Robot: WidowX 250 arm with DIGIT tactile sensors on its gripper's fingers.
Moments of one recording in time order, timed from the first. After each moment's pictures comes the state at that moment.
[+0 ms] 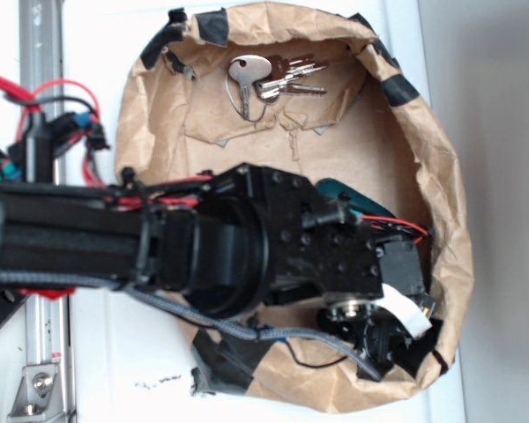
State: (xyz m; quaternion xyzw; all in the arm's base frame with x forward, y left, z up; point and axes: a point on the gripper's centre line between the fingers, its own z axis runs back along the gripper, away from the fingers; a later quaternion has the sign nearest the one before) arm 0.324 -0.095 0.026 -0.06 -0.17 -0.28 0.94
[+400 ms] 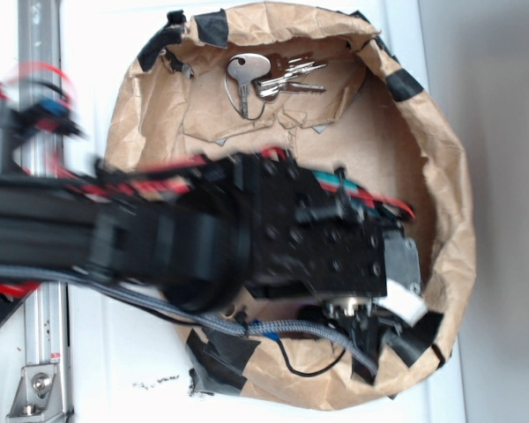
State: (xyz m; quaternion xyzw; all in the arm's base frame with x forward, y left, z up) arm 0.298 -0.064 0.061 -0.06 -0.09 -0.16 0.98
